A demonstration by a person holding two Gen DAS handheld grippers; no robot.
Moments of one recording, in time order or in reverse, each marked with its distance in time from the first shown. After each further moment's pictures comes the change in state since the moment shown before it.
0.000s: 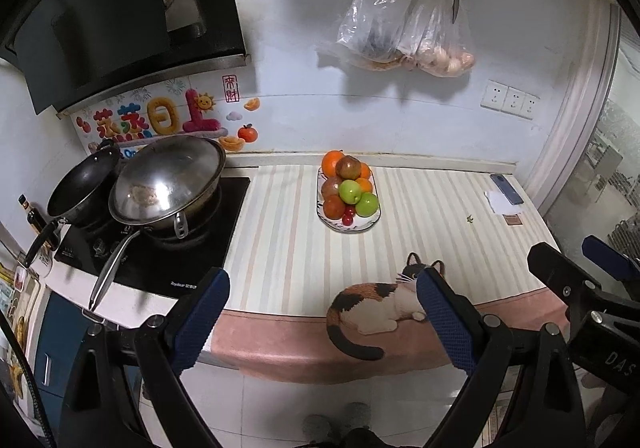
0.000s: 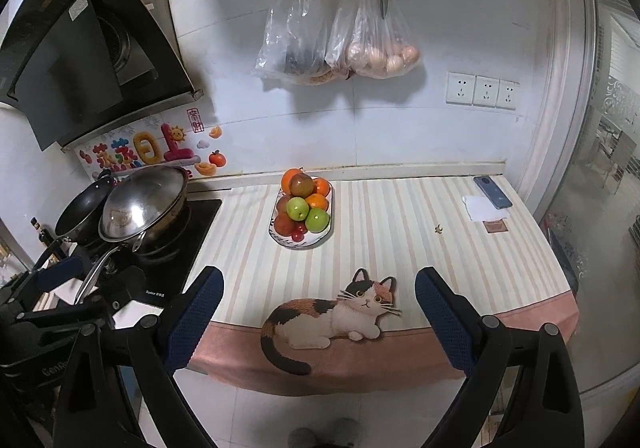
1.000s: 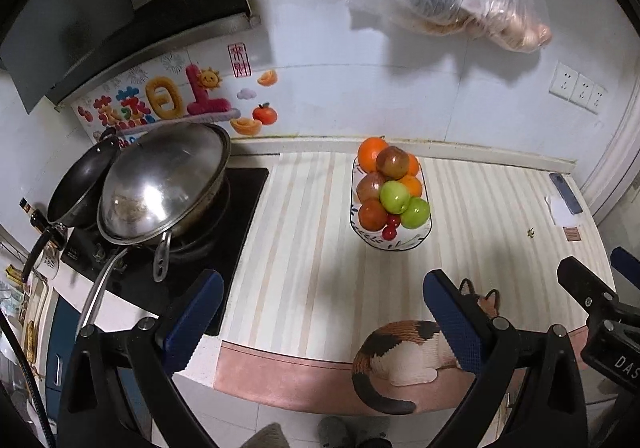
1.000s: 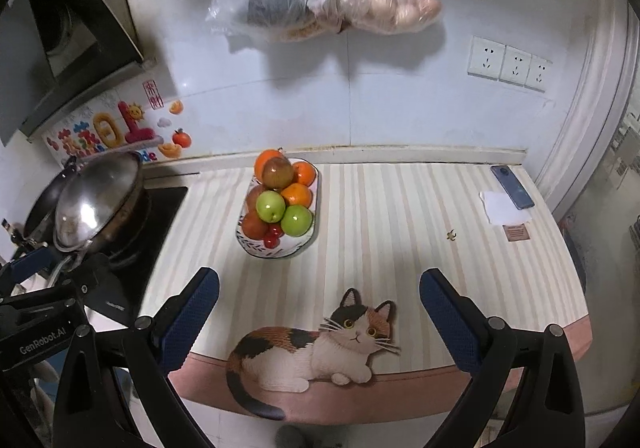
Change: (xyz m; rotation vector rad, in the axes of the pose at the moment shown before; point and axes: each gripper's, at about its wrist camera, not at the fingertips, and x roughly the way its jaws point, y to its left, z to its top) left arm 0.138 0.006 0.057 -0.033 0.123 0.144; right arm 0.180 -0.025 0.062 -0.021 0.151 -0.032
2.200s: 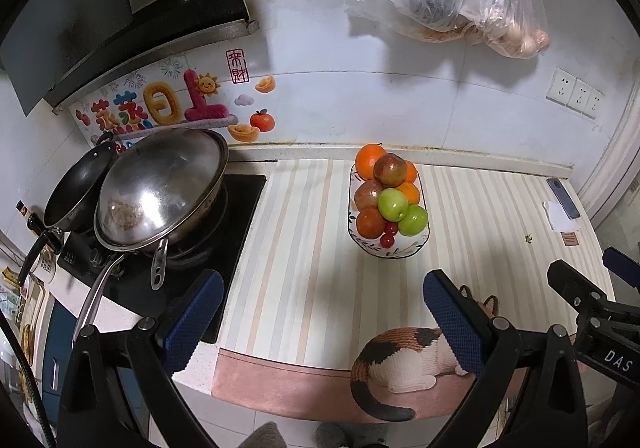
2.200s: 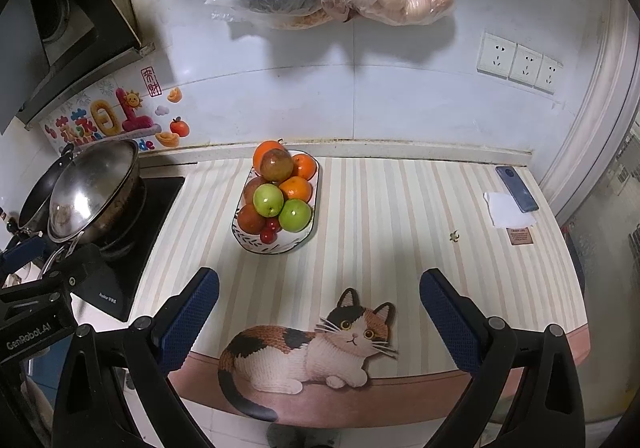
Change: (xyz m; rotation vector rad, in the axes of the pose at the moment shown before) left arm -0.004 0.000 0.001 -0.001 -0.034 -0.010; right arm 0.011 0.000 0.000 -0.017 0.010 -0.005
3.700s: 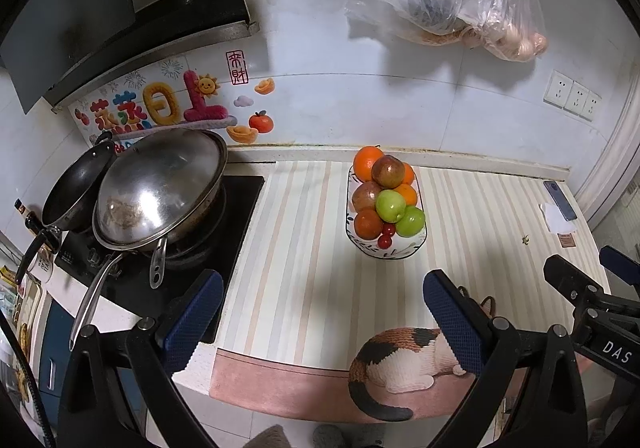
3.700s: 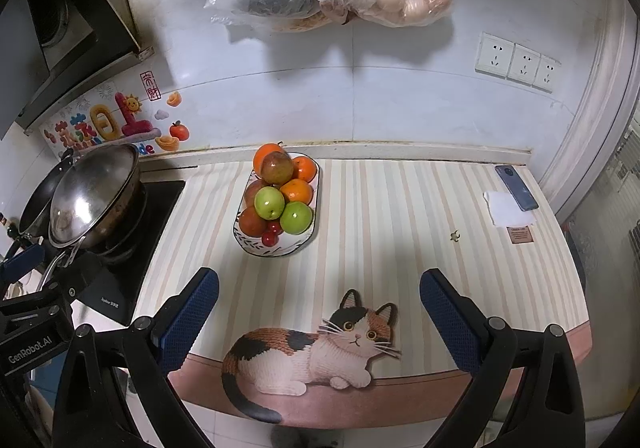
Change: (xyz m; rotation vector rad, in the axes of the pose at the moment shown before) left arm -0.001 0.000 -0.001 -0.003 -0.007 -0.008; right arm 0.000 0.005 0.000 0.001 -0.006 -0.005
